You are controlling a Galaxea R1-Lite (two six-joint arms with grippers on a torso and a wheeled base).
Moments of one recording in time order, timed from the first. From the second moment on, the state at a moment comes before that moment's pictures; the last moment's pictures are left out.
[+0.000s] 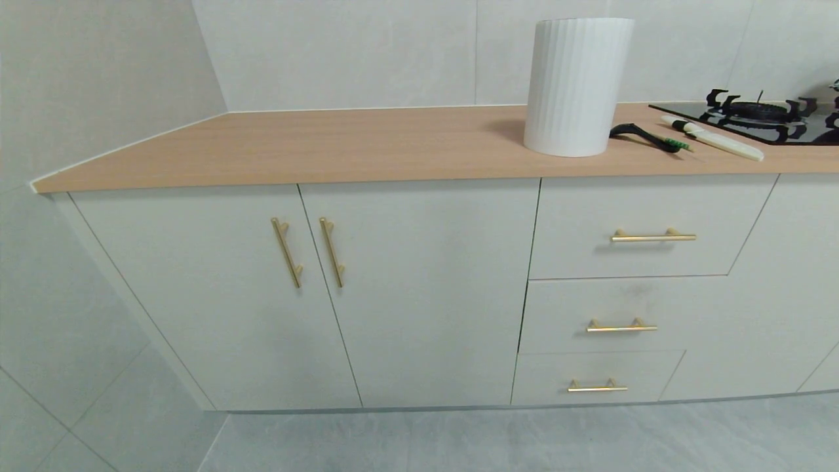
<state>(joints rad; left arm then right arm) 0.01 0.00 0.00 0.00 0.07 -0.01 0.00 0.00 -0.01 0.00 0.03 -0.01</state>
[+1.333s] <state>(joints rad) 0.01 0.00 0.00 0.00 0.06 -0.01 0.09 1.83 -0.71 -0.47 0.00 -0.03</state>
